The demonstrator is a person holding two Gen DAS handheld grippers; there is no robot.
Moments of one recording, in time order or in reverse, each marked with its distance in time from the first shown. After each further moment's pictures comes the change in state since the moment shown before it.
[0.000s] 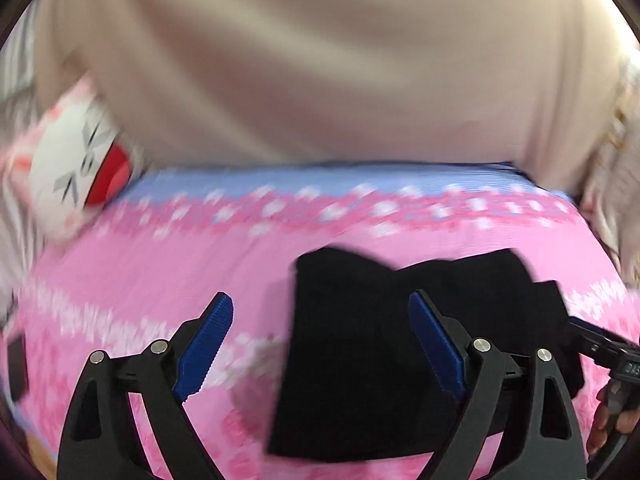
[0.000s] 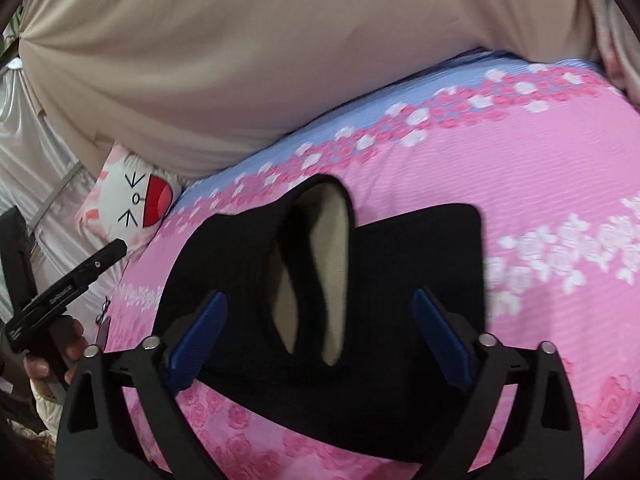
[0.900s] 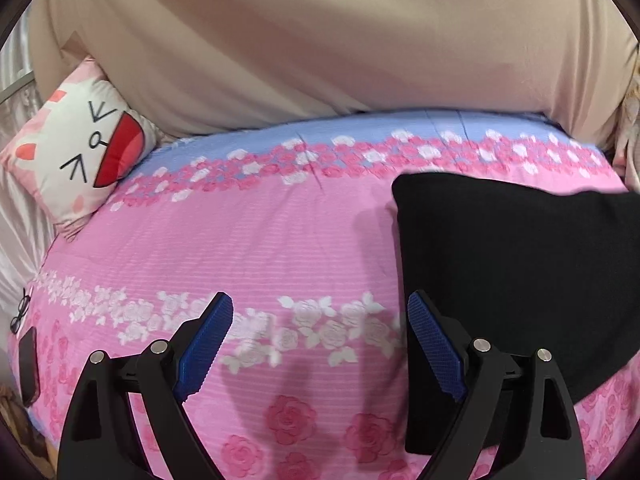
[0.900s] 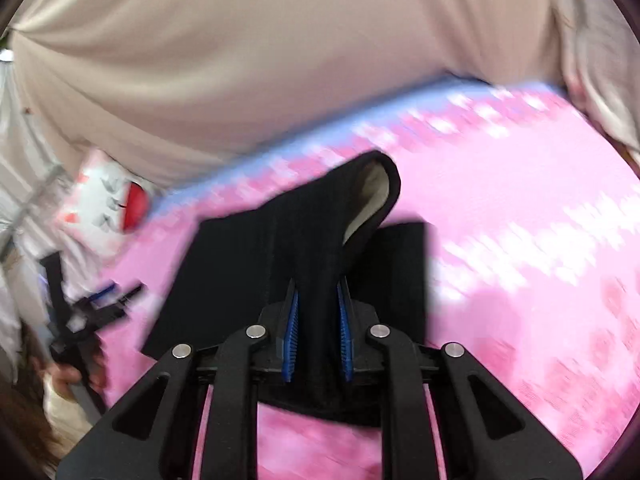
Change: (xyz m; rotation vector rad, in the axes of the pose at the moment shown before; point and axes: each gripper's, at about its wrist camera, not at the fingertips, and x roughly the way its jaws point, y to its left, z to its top) left arm 0.044 0.016 -0.037 0.102 0.095 0.078; right arm -0.040 -0.035 -0.033 0.057 -0.018 -0.183
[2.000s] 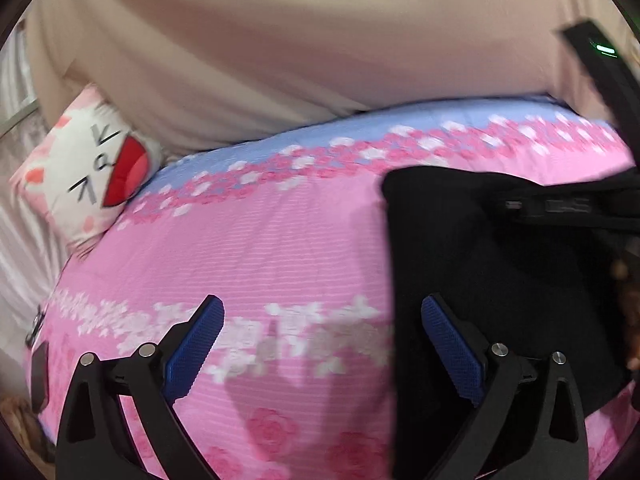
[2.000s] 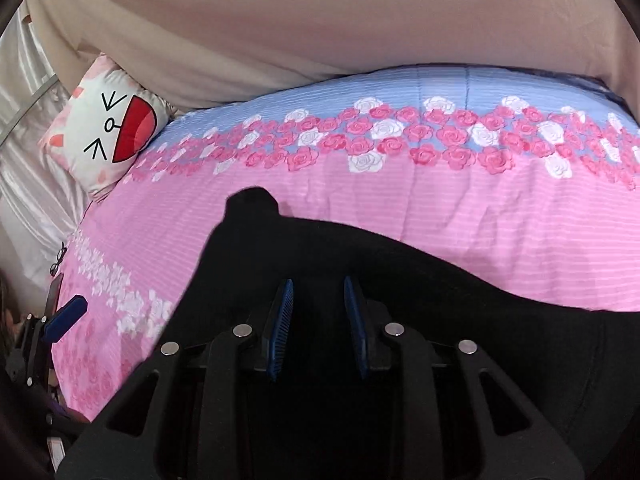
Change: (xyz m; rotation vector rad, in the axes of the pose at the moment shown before) left arm 0.012 -0.016 -0.009 0.041 -0.063 0.108; right arm 0.143 0.164 0.062 -0.286 0.107 0.102
